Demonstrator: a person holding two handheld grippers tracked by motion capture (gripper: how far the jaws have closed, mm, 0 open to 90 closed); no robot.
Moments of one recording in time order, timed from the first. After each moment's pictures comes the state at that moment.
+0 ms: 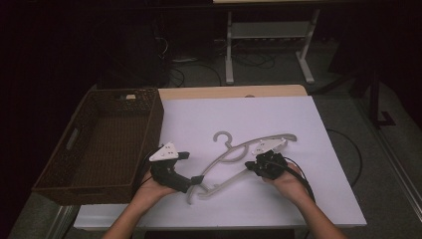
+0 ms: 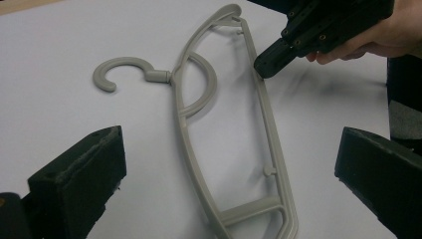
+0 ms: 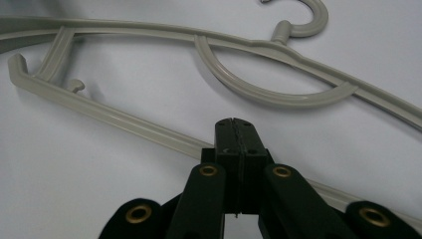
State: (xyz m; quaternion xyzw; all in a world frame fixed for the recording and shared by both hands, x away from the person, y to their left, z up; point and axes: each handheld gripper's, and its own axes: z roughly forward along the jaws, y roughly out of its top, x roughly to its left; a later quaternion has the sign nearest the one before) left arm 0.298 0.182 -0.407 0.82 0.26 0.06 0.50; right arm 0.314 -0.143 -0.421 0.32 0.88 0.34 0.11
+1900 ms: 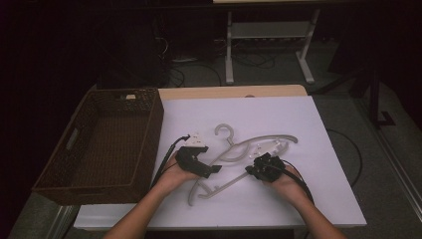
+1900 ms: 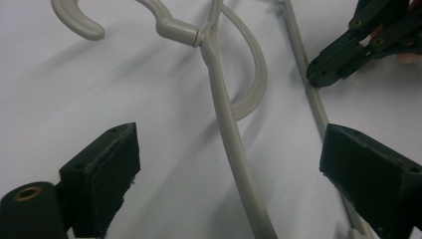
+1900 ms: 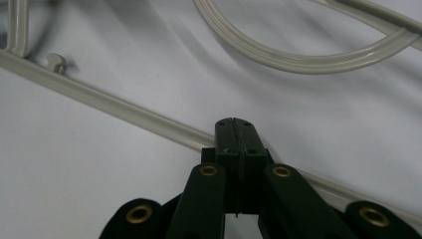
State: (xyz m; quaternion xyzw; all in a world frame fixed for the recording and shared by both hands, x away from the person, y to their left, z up) left arm 0.354 0.125 -0.437 0.86 0.26 0.05 0.43; right arm 0.316 -0.139 -0.438 0.32 0.89 0.31 0.10
